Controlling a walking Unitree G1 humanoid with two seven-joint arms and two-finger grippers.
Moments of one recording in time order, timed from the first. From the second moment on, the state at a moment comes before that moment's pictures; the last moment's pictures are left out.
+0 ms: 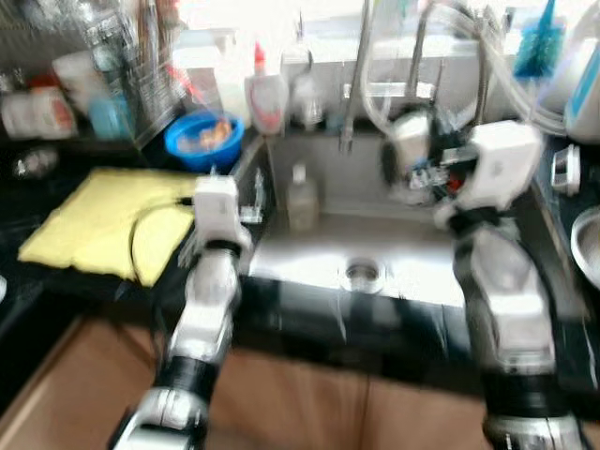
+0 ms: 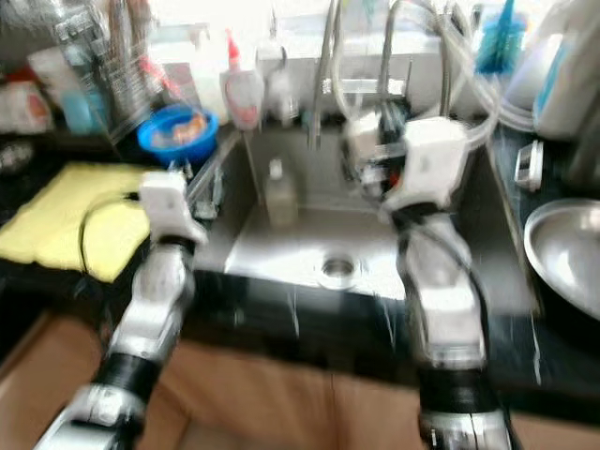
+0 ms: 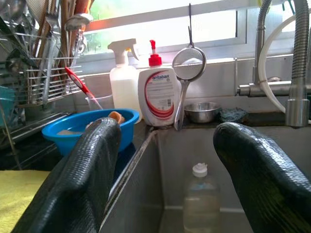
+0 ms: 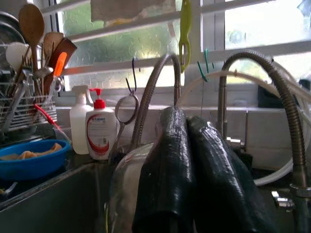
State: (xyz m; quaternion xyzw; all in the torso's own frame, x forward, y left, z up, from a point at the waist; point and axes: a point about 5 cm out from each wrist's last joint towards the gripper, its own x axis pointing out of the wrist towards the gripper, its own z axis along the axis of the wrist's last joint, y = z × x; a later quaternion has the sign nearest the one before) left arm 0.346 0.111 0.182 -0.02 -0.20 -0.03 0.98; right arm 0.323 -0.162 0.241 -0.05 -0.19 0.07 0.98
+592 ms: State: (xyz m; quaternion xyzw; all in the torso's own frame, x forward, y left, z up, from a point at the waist) left arm 0.345 0.104 0.180 -0.02 -0.20 -0.03 0.98; right arm 0.336 -0.171 0.198 -0.06 0.01 0.05 1.00
